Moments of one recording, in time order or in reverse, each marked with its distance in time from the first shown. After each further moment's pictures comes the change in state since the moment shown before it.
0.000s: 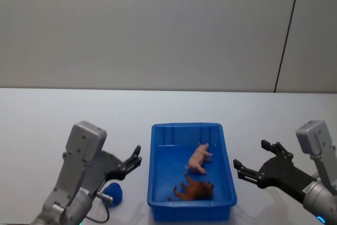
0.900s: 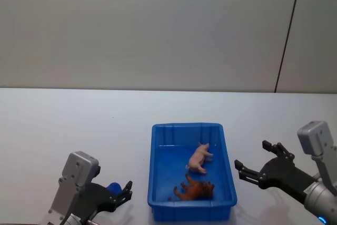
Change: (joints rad) left arm 0.008 -0.007 -0.012 0.200 -0.043 -0.040 -0.135; right arm -0.002 0.003 0.002 0.000 0.002 -0.001 0.002
